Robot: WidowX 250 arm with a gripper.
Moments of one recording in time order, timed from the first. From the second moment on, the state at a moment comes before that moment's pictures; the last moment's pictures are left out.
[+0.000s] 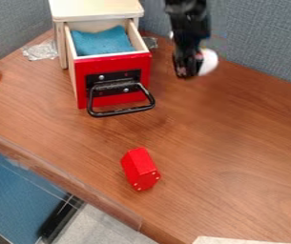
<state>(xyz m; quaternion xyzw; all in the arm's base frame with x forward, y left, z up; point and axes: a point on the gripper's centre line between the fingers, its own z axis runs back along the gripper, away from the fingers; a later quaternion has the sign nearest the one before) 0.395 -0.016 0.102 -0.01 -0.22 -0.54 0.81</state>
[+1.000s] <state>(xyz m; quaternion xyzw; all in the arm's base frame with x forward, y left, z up) 0.367 0.105 0.144 0.05 -0.20 -0.41 0.89</state>
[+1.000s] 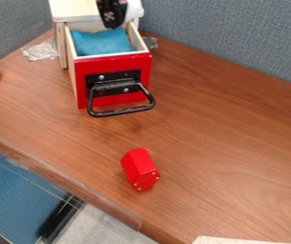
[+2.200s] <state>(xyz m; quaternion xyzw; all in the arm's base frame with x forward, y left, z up) 0.359 0.118 0.124 0.05 -0.14 -0.45 0.88</state>
